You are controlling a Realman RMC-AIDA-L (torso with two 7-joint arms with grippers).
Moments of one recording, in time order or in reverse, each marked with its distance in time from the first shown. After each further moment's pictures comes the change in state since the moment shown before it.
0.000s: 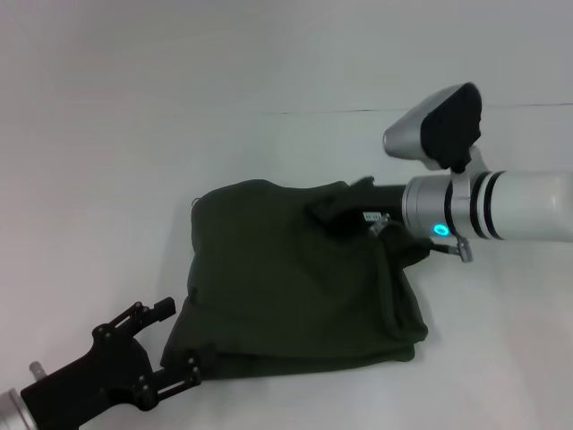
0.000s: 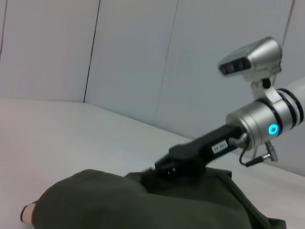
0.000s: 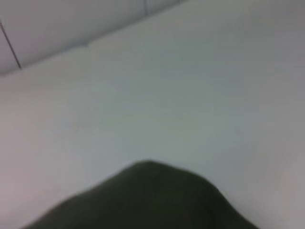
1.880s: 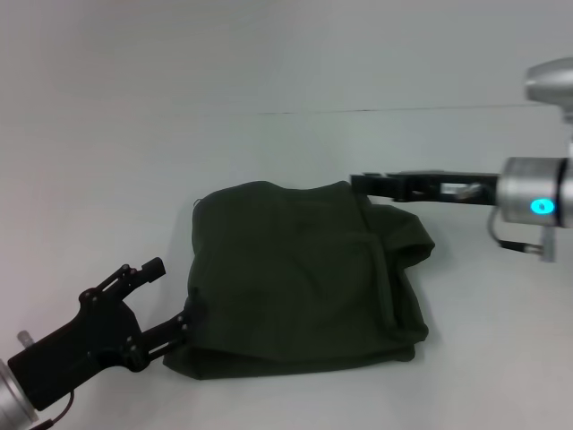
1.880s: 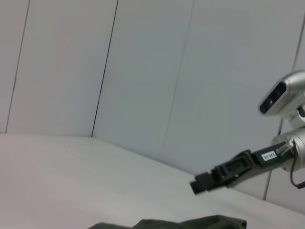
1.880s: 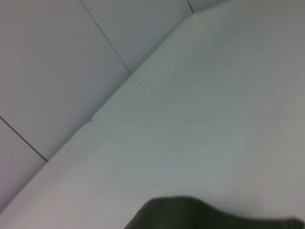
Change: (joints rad) left arm -0.032 0.005 -0.059 0.002 -0.042 0.053 -0.029; right arm -0.234 -0.130 -0.179 -0.263 0.219 -0.239 0.463
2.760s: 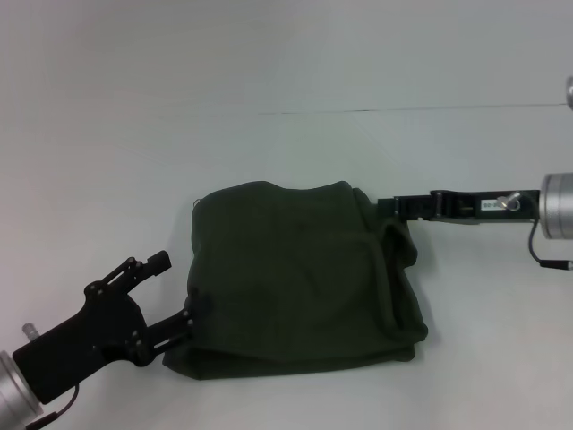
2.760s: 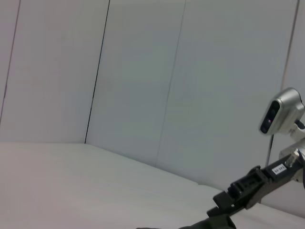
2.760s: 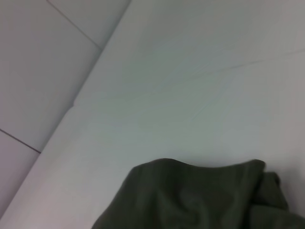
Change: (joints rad) left arm -0.014 -0.003 0.005 0.007 -0.004 0.012 0.008; right arm 0.001 -0.013 0.266 0.011 -0.324 -0.171 0.238
